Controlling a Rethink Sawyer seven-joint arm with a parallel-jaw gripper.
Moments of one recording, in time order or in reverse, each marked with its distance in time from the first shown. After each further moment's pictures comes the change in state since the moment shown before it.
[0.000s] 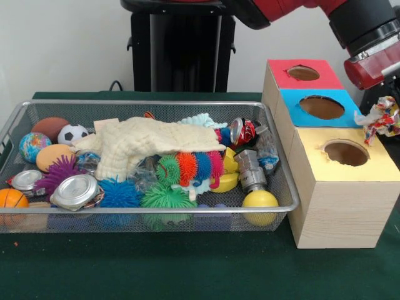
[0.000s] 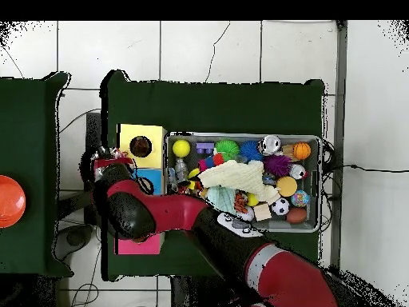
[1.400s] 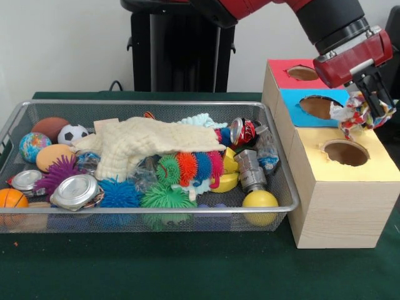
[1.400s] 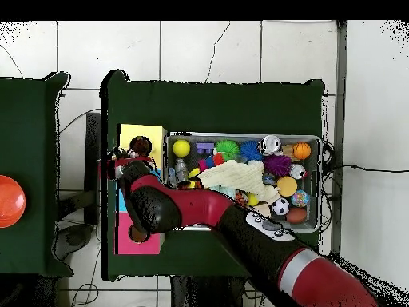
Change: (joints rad) arm -0.132 -0.013 0.054 -0.004 -0.070 0.166 0.000
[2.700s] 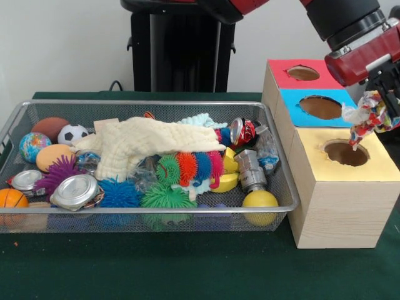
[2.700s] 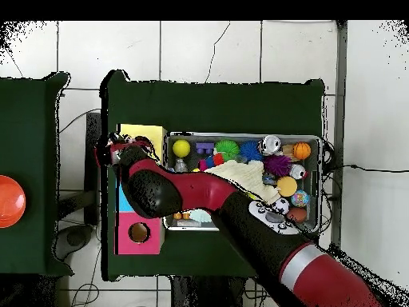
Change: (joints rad) arm -0.007 -0.017 0.036 -0.102 -0.001 0.120 0.000
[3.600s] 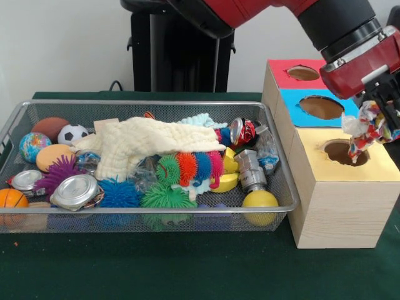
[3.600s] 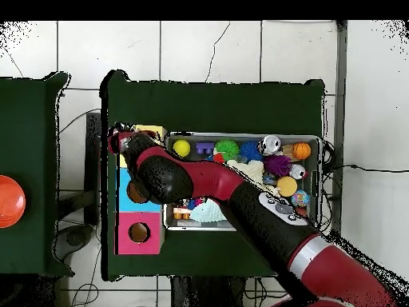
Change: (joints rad) arm -0.050 0.076 0.037 -0.064 -0.023 0.045 0.000
